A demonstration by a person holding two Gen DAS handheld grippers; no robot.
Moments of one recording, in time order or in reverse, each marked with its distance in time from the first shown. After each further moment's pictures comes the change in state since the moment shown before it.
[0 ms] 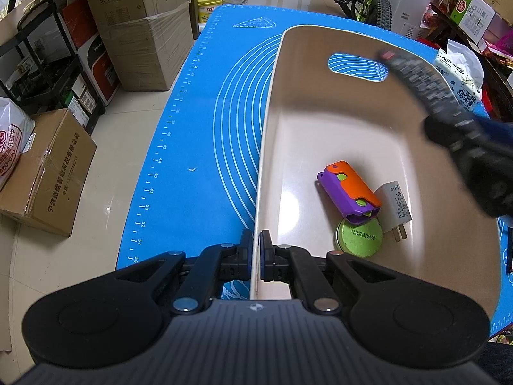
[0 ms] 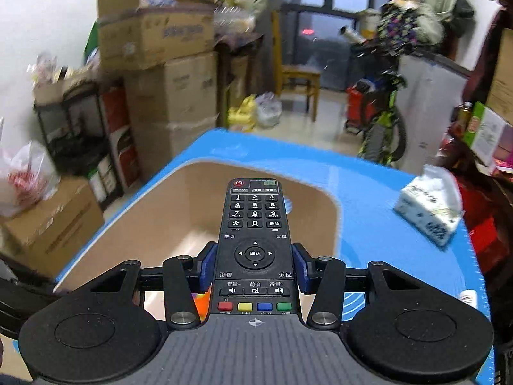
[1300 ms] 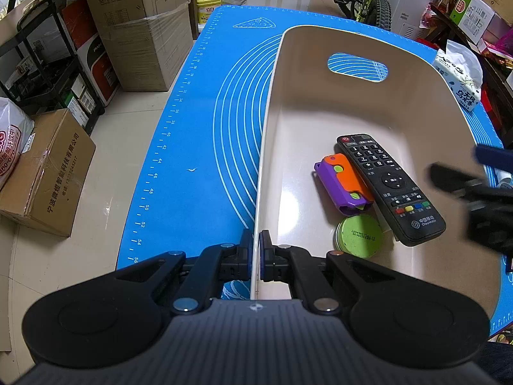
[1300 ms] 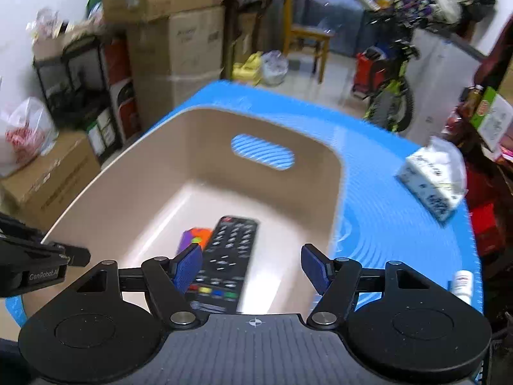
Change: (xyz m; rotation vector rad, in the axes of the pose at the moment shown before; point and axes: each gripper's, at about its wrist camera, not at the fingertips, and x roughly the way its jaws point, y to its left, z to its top) left arm 0.000 -0.002 0.001 0.001 -0.001 0.000; right arm -0.022 -0.020 -0.009 -0.010 0.096 -0.023
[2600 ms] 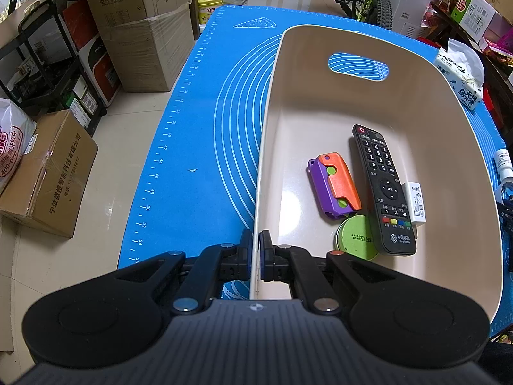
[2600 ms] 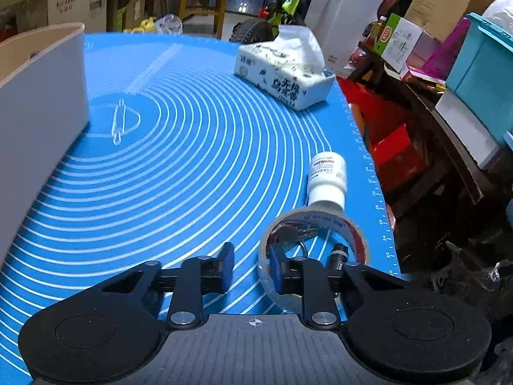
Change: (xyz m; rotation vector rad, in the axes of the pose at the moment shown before) left arm 0.000 0.002 0.000 0.003 -0.001 0.007; right arm 0.065 -0.171 -0.112 0.098 0.157 -0.289
